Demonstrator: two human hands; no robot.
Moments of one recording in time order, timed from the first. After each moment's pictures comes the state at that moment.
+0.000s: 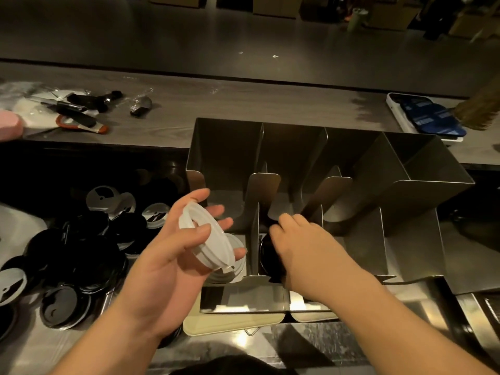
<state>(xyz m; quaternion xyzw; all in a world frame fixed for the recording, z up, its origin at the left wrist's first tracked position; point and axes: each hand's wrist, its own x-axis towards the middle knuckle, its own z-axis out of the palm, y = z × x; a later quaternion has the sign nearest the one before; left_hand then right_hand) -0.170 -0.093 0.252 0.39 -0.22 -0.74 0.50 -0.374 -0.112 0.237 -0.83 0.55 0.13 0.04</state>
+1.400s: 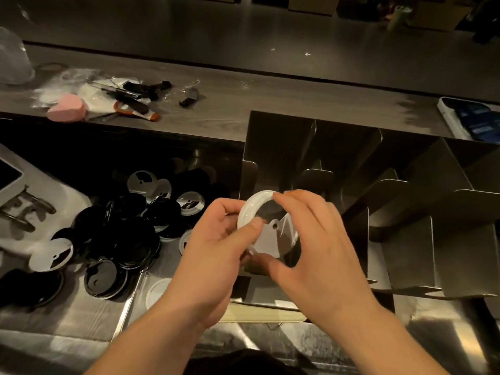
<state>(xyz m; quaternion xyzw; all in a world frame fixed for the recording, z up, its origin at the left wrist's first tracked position) -0.165 -0.080 0.262 0.51 -0.36 -0.62 0.47 -0.314 -0.082 0.259 -0.77 0.57 -0.24 0.16</state>
